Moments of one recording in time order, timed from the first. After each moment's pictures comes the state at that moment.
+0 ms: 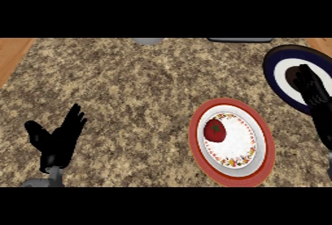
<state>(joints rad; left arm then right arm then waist) -0.02 0.25 -0.06 -1.37 0.32 0.18 0.14 -0.12 -0.58 0.09 -1.64 -0.23 -0.15 0.07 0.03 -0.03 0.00</state>
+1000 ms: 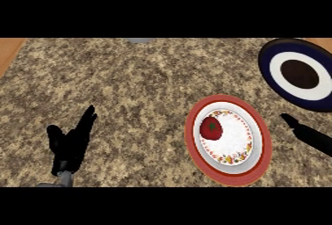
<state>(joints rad) 0.01 0.22 -0.16 -1.45 0.20 0.17 0.16 0.03 -0.44 -0.05 -1.78 0.01 -0.52 -0.03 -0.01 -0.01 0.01</state>
